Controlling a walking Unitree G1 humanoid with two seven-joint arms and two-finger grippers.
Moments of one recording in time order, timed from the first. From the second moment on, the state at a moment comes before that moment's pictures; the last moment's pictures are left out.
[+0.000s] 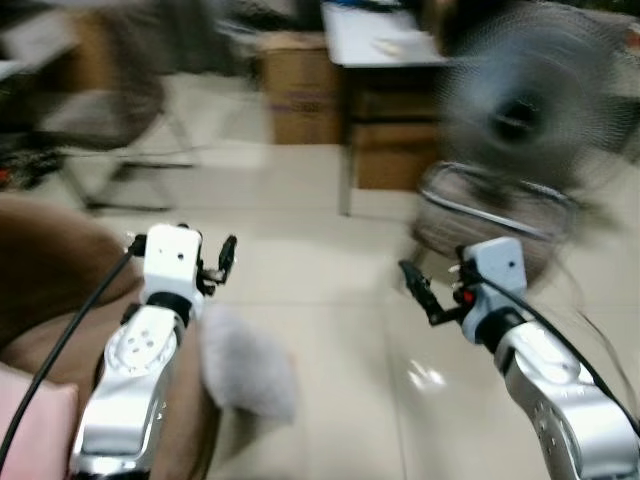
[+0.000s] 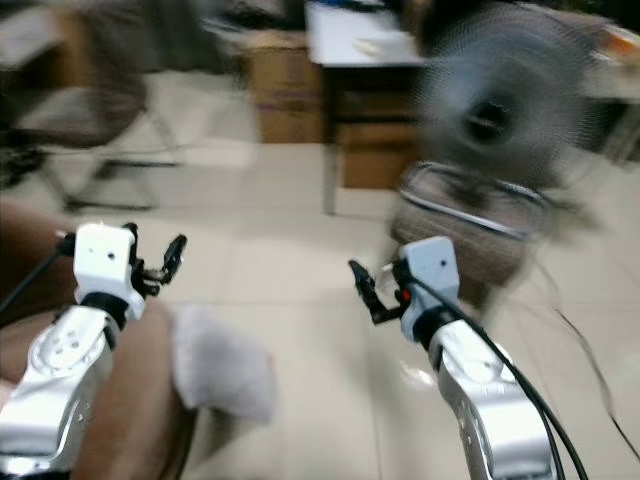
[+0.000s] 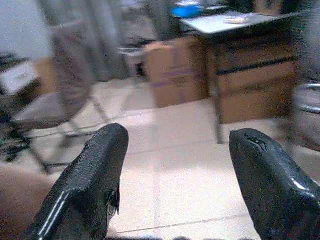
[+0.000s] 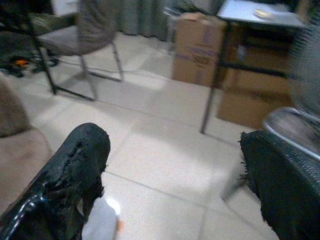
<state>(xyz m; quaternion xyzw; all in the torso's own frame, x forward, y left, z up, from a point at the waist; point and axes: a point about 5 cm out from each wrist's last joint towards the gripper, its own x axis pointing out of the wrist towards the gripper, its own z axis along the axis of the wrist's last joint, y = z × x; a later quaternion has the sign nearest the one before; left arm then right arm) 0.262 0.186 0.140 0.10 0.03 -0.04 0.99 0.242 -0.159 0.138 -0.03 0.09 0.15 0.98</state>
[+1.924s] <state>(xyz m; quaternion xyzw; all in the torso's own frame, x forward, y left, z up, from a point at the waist) 0.263 0.183 0.139 0.11 0.03 -0.06 0.99 0.247 -0.170 0.137 -0.02 0.08 0.09 0.99</state>
